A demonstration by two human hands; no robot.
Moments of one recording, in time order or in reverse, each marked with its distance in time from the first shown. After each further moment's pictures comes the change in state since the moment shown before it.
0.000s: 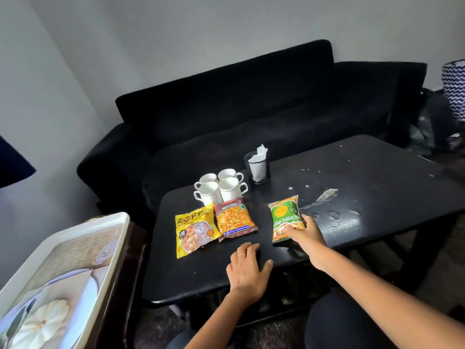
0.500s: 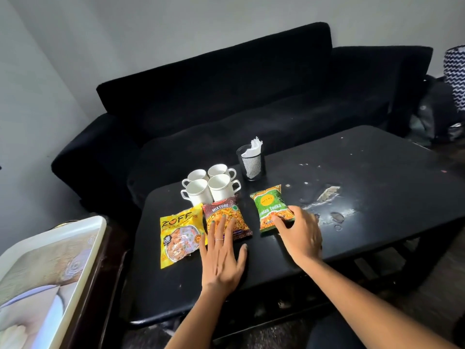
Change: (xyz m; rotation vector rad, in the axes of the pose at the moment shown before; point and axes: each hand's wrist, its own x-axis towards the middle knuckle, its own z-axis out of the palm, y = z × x) left_hand 0.058 -0.034 -0.007 0.255 0.301 0.188; right_hand 0.041 0.016 0.023 -0.551 0.370 -0.407
